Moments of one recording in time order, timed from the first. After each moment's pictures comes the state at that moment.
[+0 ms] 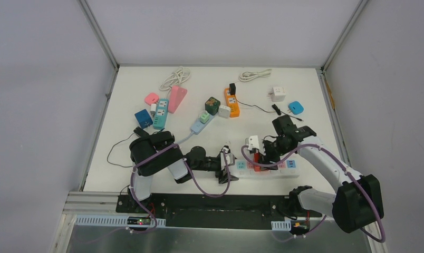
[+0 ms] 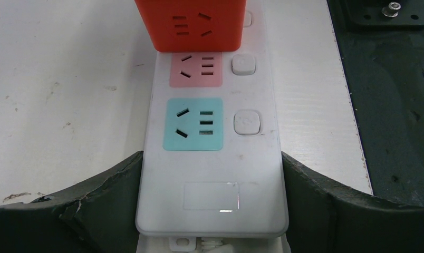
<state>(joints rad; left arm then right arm) -1.01 1.94 0.42 1.42 0.52 0.15 0.40 1.16 0.75 -0.94 -0.63 -1.21</state>
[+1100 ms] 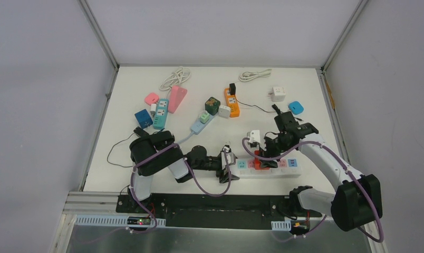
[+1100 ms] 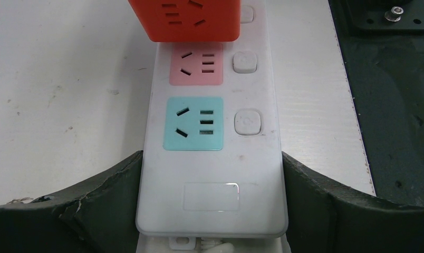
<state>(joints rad) -1.01 1.94 0.44 1.40 0.52 0.15 0.37 1.18 0.81 -0.97 -0.64 -1.12</state>
